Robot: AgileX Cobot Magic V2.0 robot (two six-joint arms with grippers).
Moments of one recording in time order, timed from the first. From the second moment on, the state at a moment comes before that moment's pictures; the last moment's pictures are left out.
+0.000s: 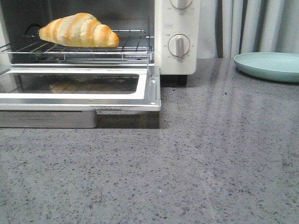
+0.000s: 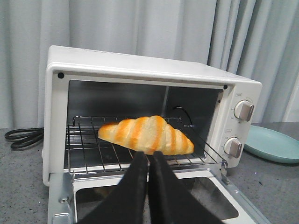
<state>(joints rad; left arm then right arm) -0.37 0.31 -0.33 -1.23 0.05 1.17 0.84 0.39 -0.68 -0.48 0.61 0.27</state>
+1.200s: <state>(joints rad) -0.37 0.31 -0.21 -1.18 -0.06 1.21 0.84 0.38 -0.66 -0.50 0.60 0.27</state>
